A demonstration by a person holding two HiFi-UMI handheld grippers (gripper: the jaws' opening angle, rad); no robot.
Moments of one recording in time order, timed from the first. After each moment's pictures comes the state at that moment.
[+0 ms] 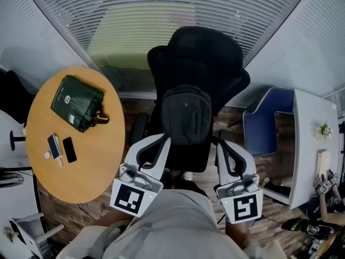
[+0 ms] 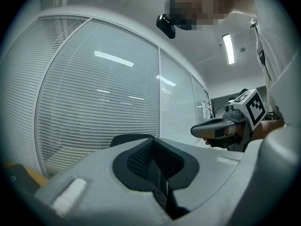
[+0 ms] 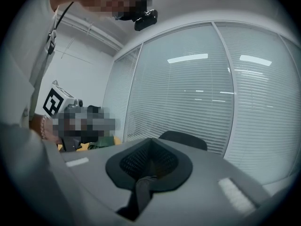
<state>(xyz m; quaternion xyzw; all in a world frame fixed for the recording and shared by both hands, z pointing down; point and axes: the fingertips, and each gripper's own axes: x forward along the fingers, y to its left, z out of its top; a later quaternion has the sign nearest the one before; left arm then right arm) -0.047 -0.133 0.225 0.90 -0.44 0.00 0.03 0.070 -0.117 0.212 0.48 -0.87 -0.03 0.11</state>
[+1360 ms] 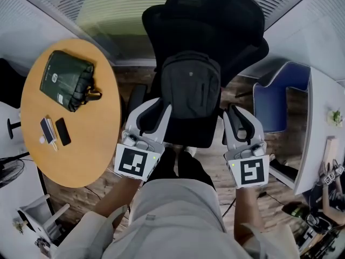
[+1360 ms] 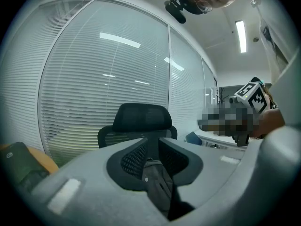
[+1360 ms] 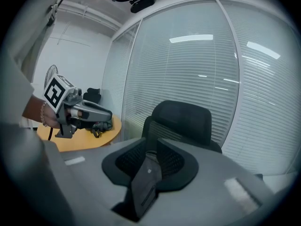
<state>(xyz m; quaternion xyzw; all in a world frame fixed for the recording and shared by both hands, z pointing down) -0.052 -0.187 0.367 0.88 -0.47 0.07 0.09 0.097 -0.172 0.351 0.47 -0.86 0.01 0.21</state>
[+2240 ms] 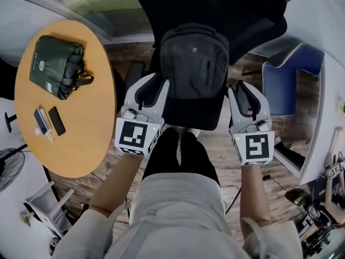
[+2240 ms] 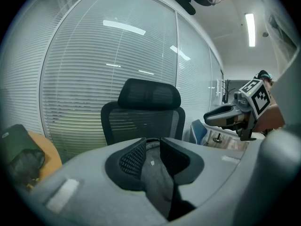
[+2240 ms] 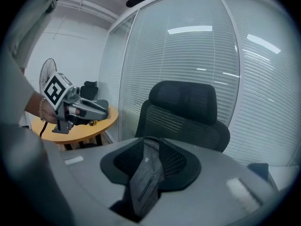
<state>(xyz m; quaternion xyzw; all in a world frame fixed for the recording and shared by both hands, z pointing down) -0.060 -0.218 0.477 0.86 -0.48 0.11 0.13 0.116 -0.203 0.451 0.47 -0.85 0.01 0.24</state>
